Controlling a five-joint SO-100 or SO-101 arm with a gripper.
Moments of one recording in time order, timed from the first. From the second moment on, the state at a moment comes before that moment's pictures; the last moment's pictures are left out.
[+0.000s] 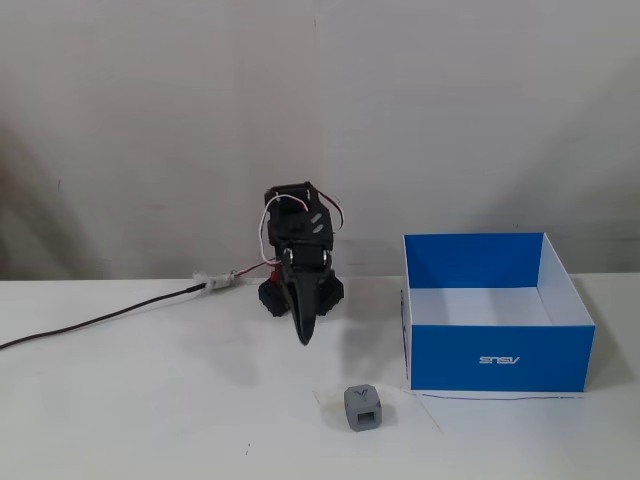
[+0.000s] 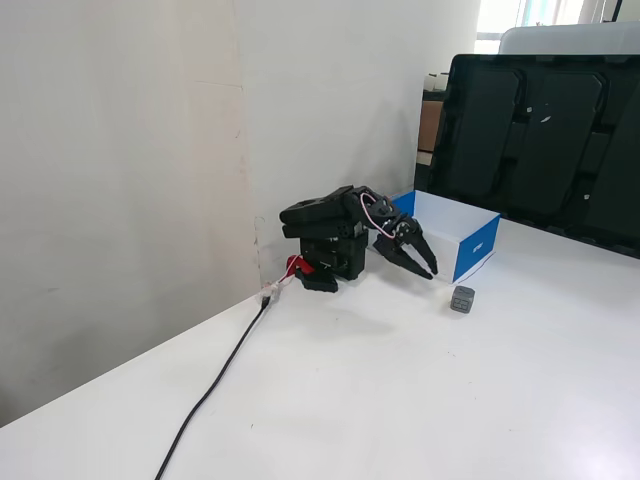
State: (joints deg) arm -11.5 185.7 167.1 58.6 0.6
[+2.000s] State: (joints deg) arm -65.1 140.7 127.2 67.9 13.1
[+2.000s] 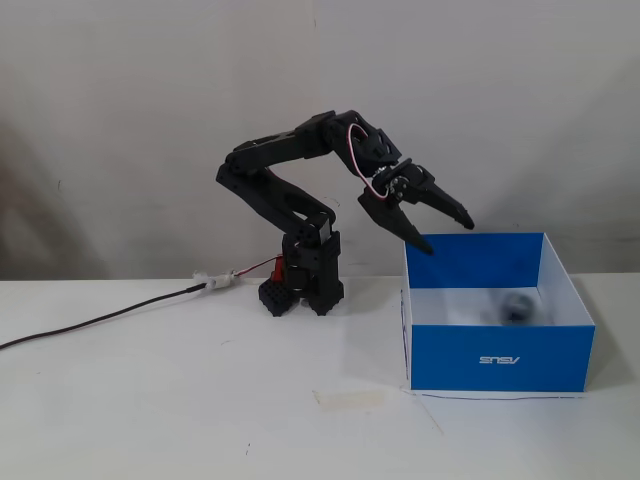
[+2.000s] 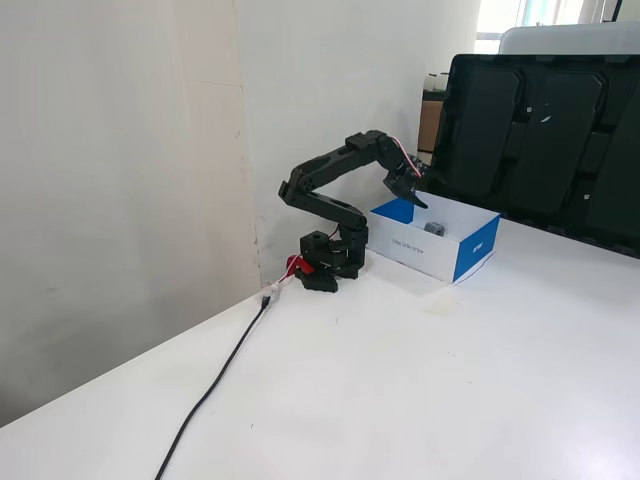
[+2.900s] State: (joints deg) arm -2.5 166.6 162.9 49.7 1.9
